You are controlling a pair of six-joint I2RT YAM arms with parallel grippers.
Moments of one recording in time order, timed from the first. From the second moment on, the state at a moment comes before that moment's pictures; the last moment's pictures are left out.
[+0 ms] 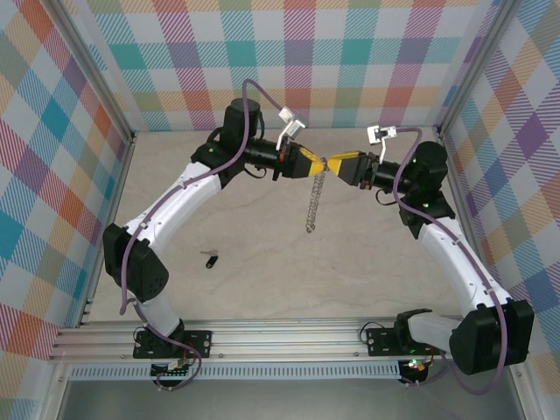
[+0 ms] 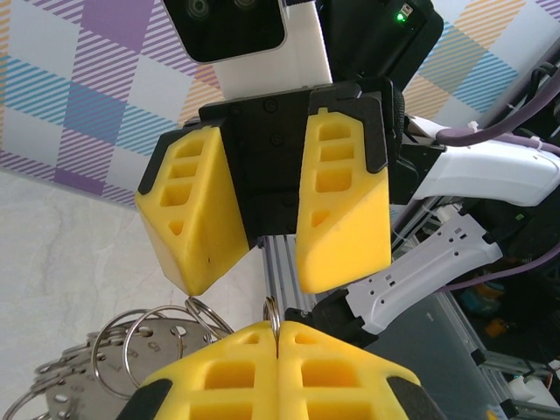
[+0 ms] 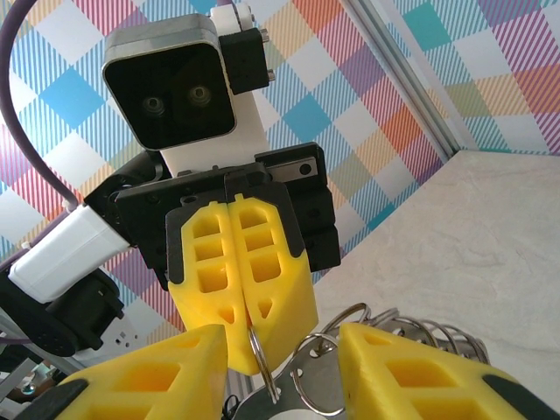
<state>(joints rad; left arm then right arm) -0.56 1.73 1.73 -0.32 1.16 -0.15 0.20 1.18 1.00 0.27 -1.06 0.73</state>
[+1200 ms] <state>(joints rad) -0.56 1.75 1.74 -0.33 1.16 -0.15 0.22 1.15 0.99 0.24 -1.06 0.73</state>
